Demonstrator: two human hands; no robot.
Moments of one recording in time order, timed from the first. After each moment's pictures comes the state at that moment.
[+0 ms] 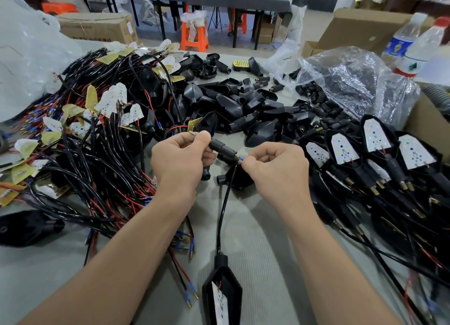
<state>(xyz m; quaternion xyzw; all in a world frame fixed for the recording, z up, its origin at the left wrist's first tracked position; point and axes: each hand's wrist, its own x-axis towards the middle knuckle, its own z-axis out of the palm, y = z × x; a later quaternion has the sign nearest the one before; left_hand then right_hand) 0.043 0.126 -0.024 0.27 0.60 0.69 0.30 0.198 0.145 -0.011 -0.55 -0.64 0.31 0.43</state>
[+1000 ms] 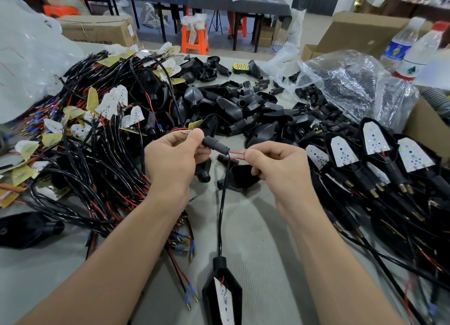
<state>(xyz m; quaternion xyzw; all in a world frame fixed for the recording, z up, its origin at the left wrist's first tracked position) 0.035 0.128 -0.018 0.24 0.56 0.72 0.33 0.202 0.152 -0.011 -0.45 -0.58 0.48 0.48</state>
